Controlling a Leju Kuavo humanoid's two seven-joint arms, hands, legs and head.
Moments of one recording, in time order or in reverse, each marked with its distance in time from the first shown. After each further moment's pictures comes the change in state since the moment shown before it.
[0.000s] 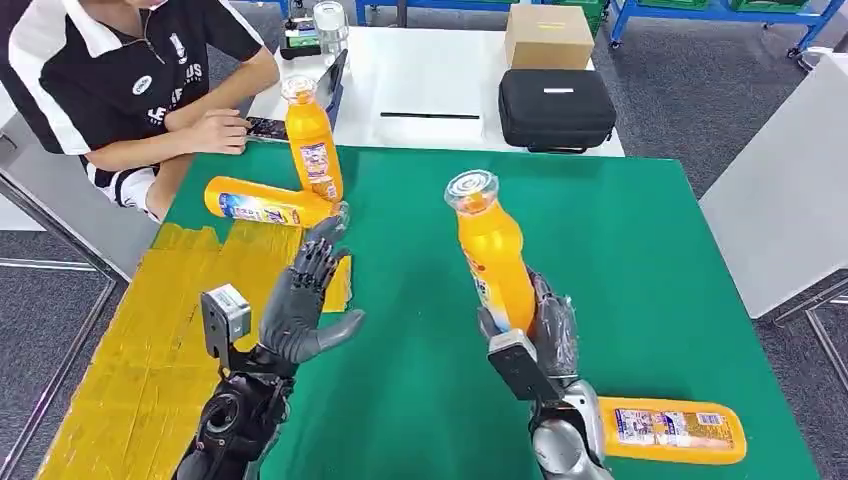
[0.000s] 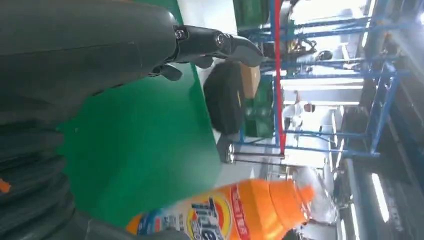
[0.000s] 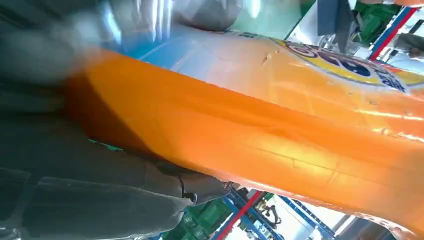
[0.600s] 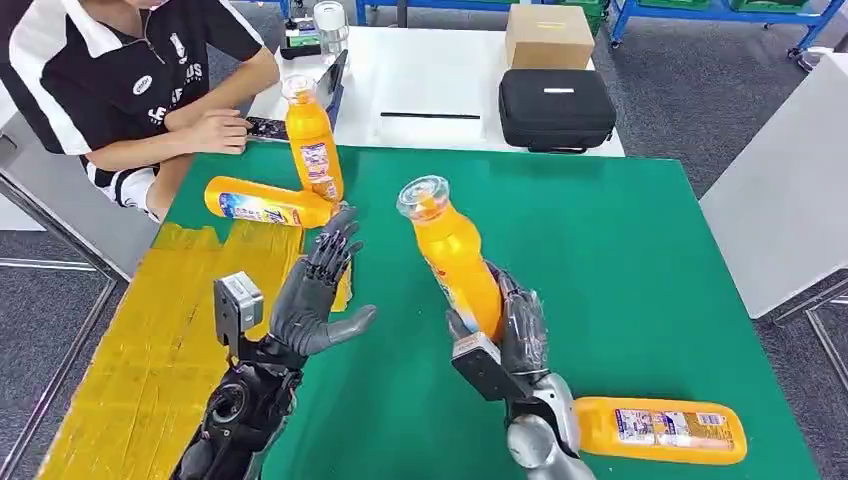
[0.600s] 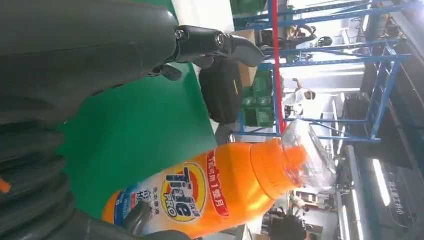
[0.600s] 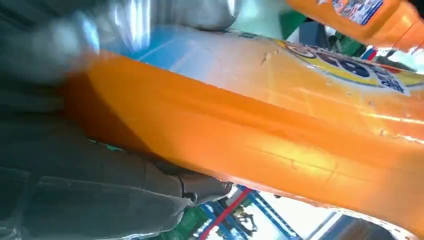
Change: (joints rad) left arm -0.043 0.008 -0.045 0.008 0.021 0.002 0.032; right arm -0.052 0.034 0.079 0.080 0.062 -0.033 -0.031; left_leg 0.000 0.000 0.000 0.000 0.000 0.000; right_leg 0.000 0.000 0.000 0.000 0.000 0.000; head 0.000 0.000
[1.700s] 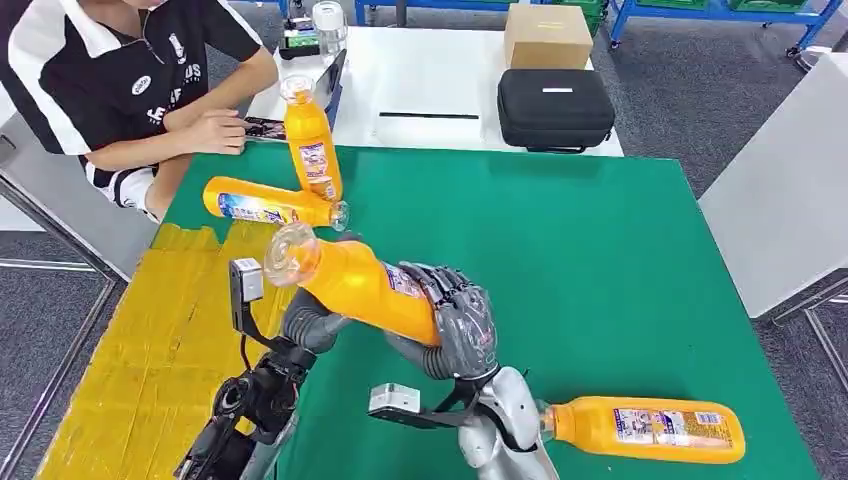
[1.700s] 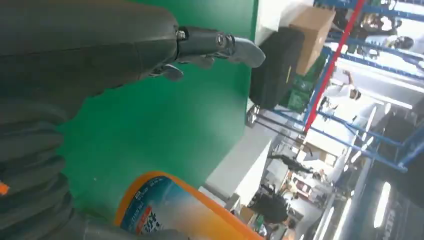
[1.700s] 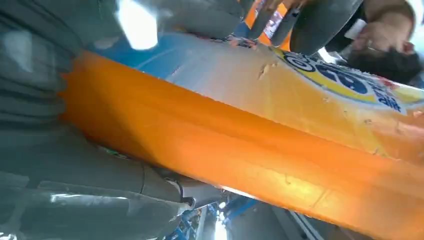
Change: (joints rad) left arm -0.051 -0.002 0.027 0.243 0.343 -0.052 0.088; right arm -0.031 0.180 -0.031 0.075 0.422 -0.077 -0.213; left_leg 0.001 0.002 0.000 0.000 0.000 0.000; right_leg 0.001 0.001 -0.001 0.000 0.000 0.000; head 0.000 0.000
